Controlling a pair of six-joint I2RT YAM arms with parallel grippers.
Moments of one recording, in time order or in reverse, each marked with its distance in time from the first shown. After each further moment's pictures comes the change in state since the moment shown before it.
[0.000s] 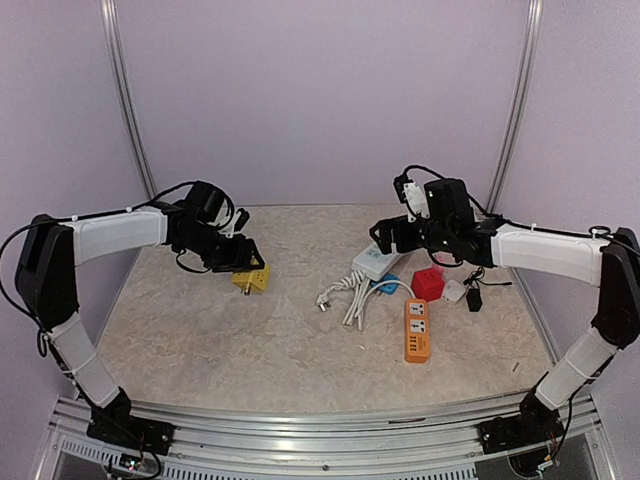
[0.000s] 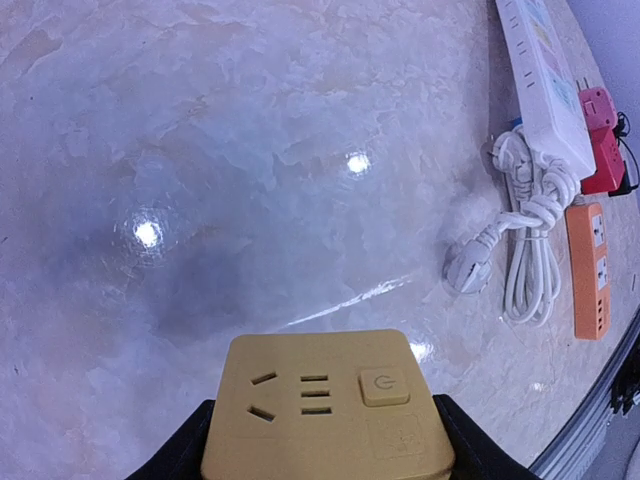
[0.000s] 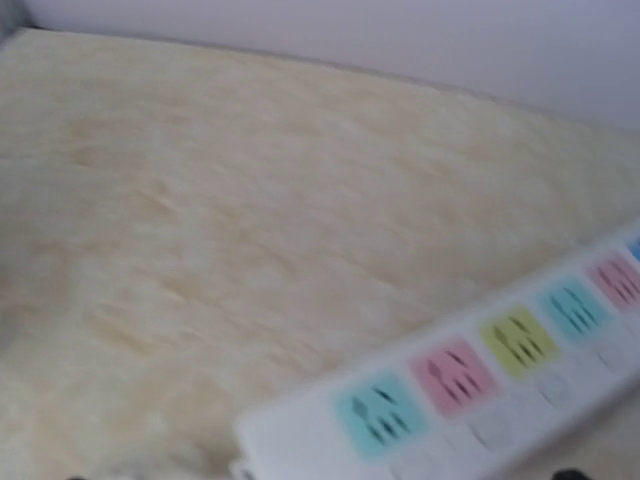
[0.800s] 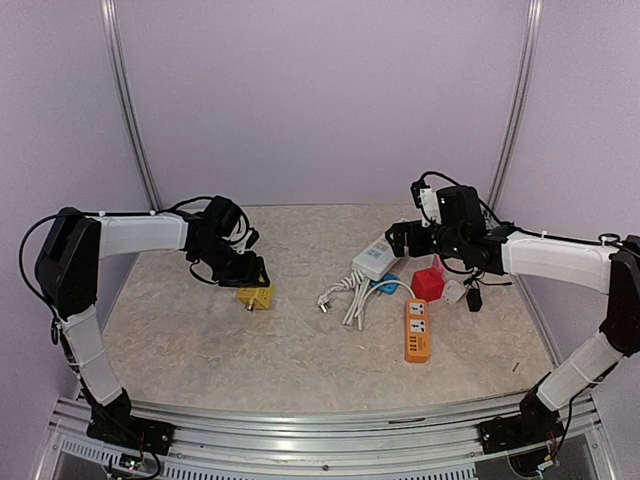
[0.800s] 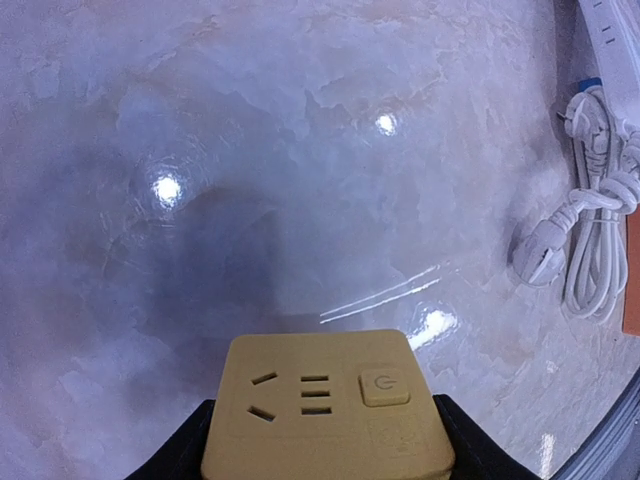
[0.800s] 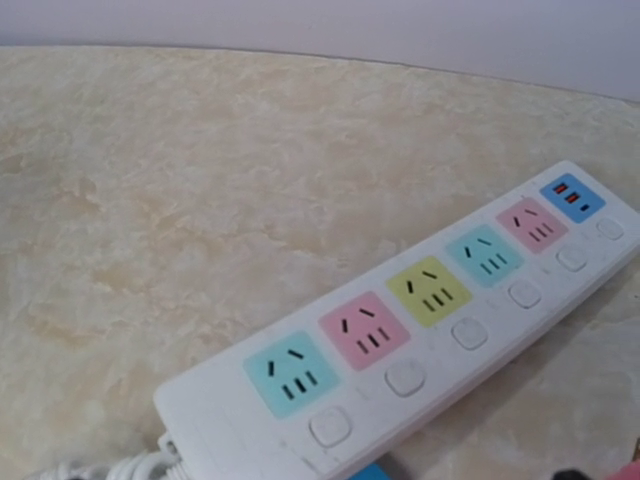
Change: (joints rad) left arm -0.045 0.134 0.023 -0.035 -0.052 0.005; right arm -0.053 -0.071 -0.103 0.009 0.068 0.047
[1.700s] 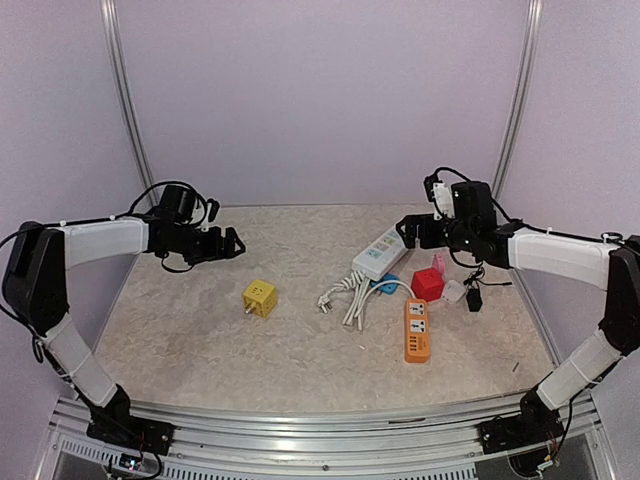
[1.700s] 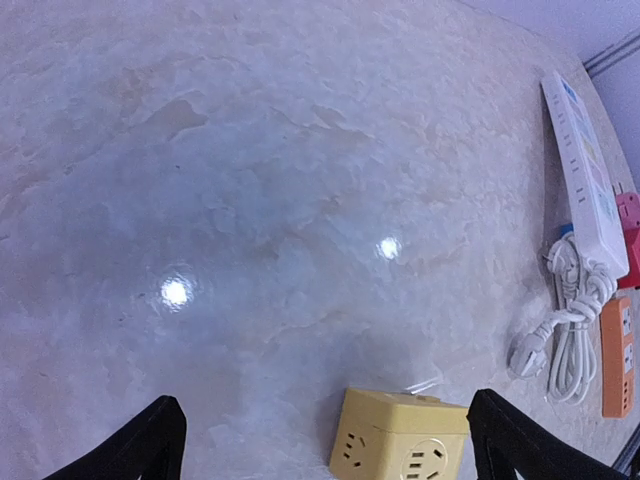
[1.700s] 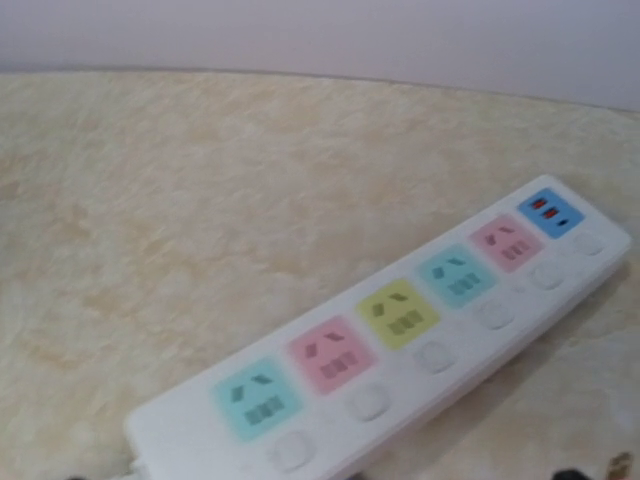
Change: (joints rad) left arm 0.136 -0.157 -0.121 0.226 -0.023 -0.003; right arm -0.076 -0.002 0.000 0.023 -0.078 -0.003
